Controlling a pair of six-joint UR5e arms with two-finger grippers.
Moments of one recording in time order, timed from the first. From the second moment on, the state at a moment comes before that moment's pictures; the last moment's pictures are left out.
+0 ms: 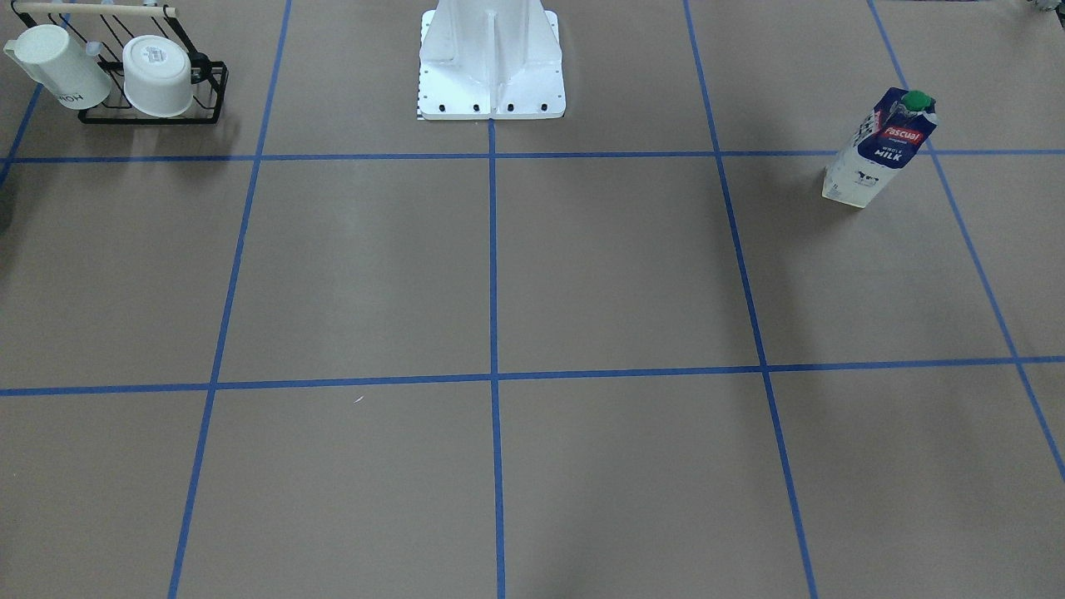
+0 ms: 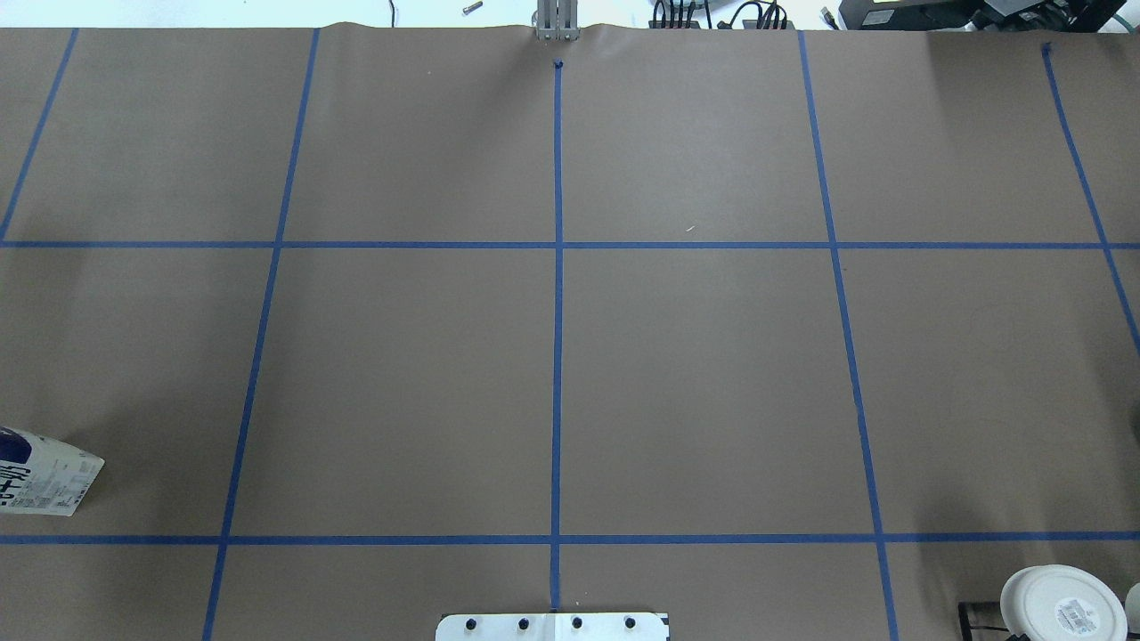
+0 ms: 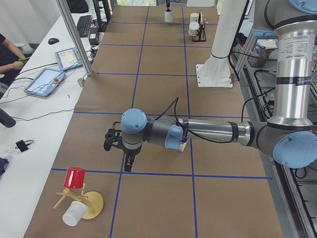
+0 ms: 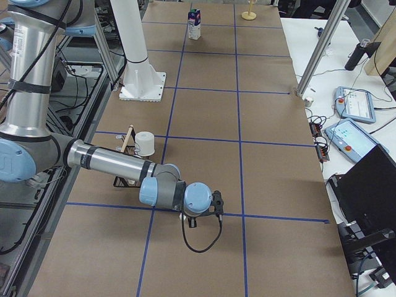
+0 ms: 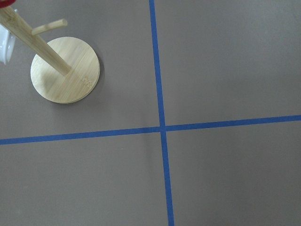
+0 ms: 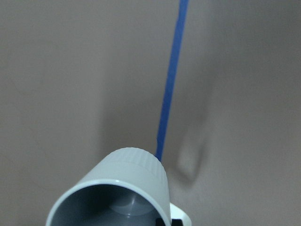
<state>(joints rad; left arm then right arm) -1.60 -1.54 -1.67 -1.74 -2.36 -0.06 1.55 -1.73 1.56 -1.52 2.53 -0.26</state>
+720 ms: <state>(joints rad) -1.60 -1.54 -1.66 -1.73 -2.38 -0.06 1.36 -1.09 1.62 -1.93 2.52 0.14</state>
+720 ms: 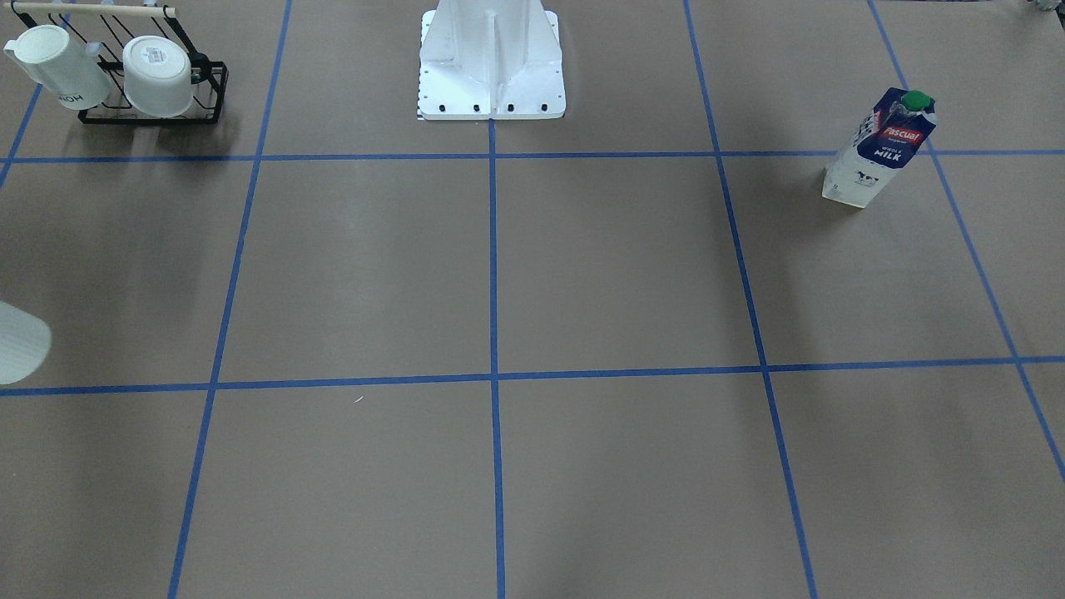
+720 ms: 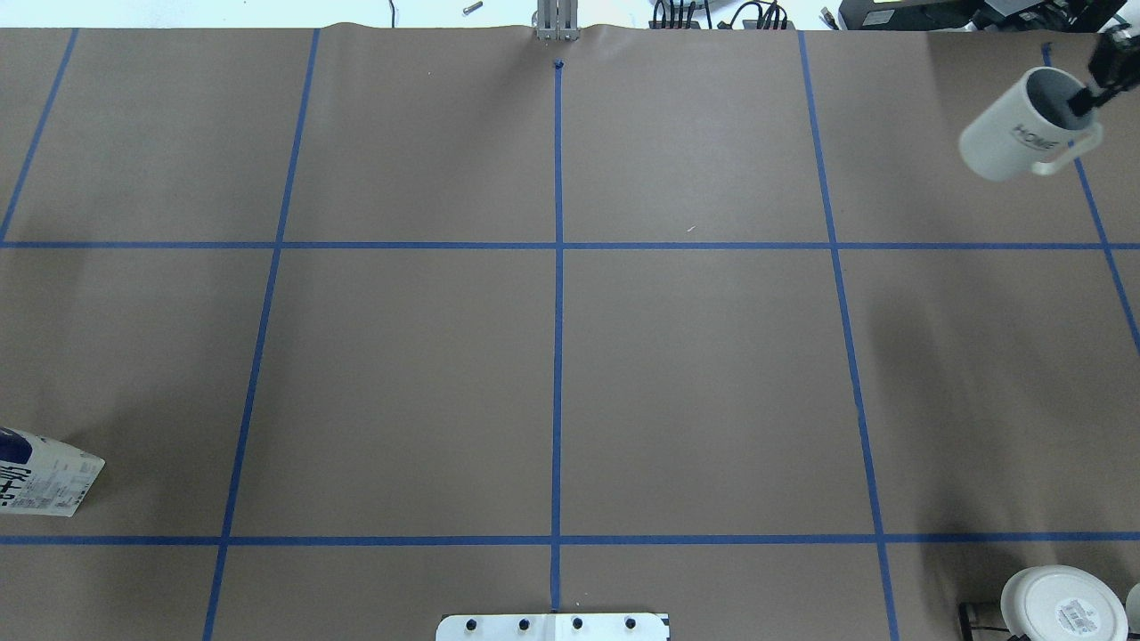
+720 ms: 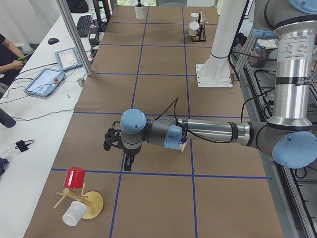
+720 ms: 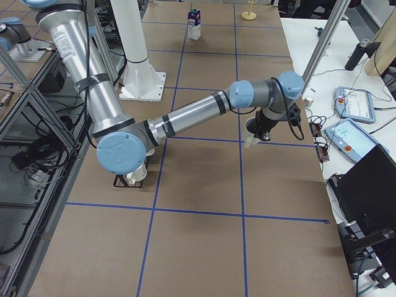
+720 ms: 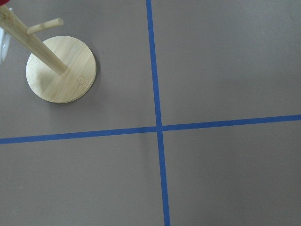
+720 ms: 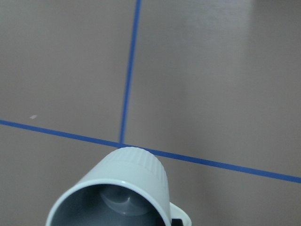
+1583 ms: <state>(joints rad) -1.60 -1.53 -1.64 -1.73 -2.39 -0.06 0.78 -0.73 1.45 -1.53 2.15 1.08</state>
